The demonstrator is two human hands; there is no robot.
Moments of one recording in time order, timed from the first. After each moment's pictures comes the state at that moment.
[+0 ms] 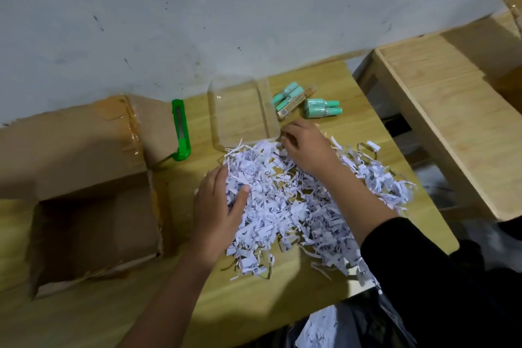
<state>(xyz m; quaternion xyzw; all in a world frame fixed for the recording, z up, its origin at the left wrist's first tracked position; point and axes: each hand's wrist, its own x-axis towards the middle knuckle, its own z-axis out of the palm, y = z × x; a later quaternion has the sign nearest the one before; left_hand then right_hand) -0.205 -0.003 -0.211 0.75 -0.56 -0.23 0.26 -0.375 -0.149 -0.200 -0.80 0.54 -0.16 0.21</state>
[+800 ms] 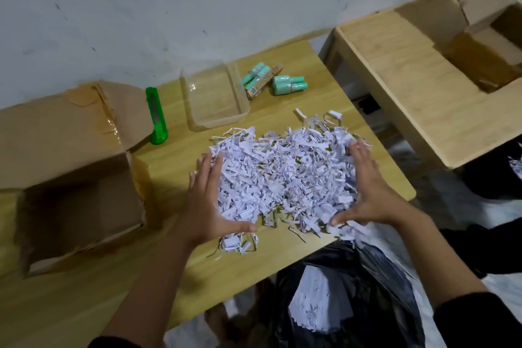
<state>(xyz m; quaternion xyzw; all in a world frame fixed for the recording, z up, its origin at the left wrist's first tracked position) -0.205 0.032 -0.213 0.61 -0.70 -0.32 0.19 -0.537 -0.012 -0.181 -0.74 0.59 0.00 0.34</state>
